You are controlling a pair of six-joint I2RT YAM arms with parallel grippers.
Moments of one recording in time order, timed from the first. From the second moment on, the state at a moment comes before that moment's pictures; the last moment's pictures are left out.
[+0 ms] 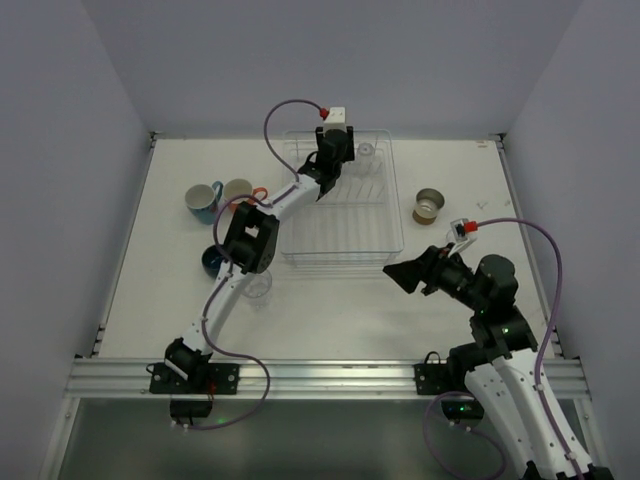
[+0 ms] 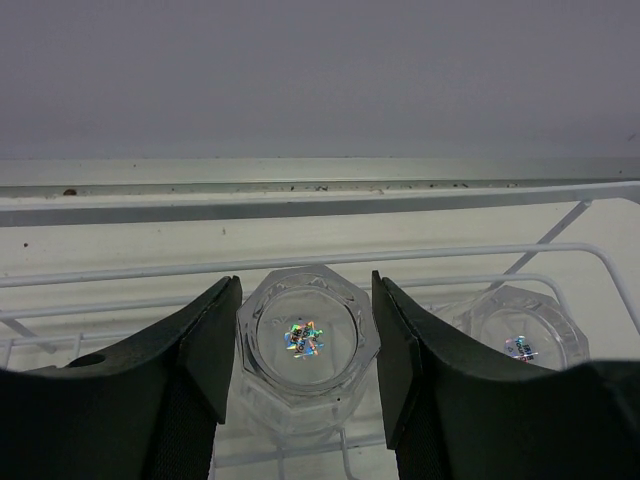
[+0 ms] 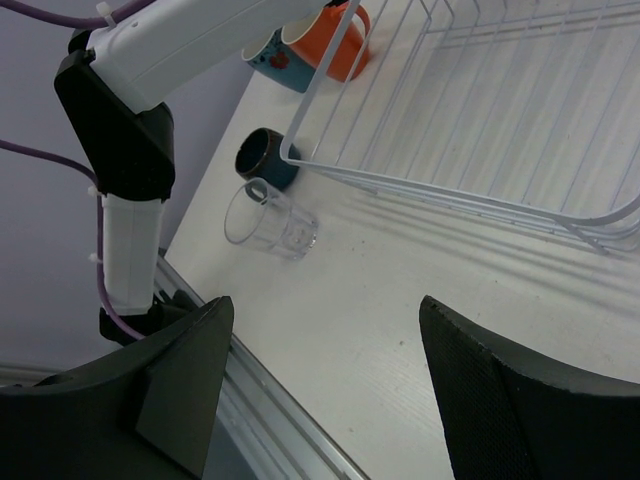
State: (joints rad) left arm -0.56 2.70 2.37 0.09 -0.42 -0.27; right arm 0.23 0.44 0.48 -0.25 -0.56 0.64
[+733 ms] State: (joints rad) left arm -0.57 2.37 1.98 0.31 -0.40 -0.17; right arm 0.25 0.50 0.42 -0.18 -0.56 0.67
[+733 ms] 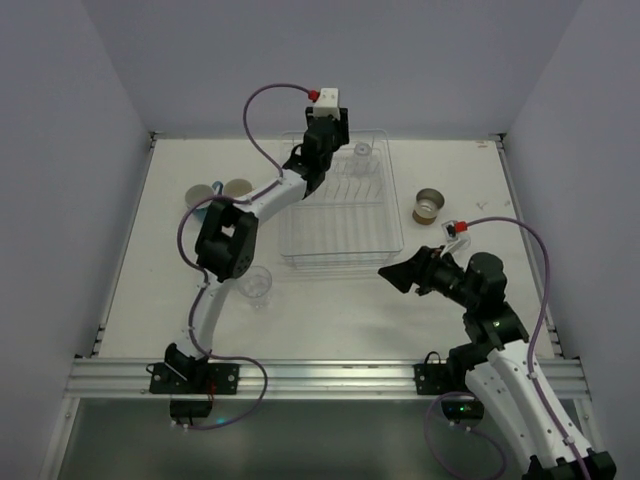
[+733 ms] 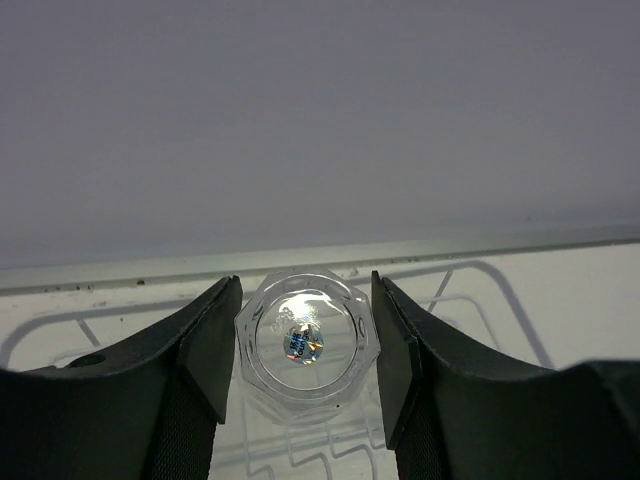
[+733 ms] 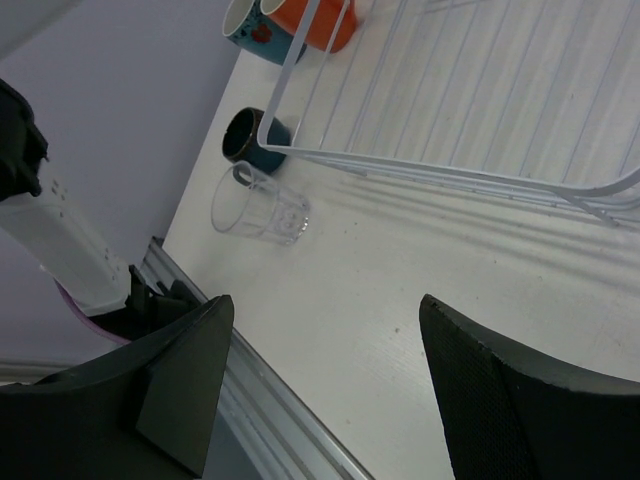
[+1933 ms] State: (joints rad) left arm -0.57 1.39 0.87 0.75 0.22 -1.00; right arm 0.29 0.95 0.70 0.49 -0.54 1.00
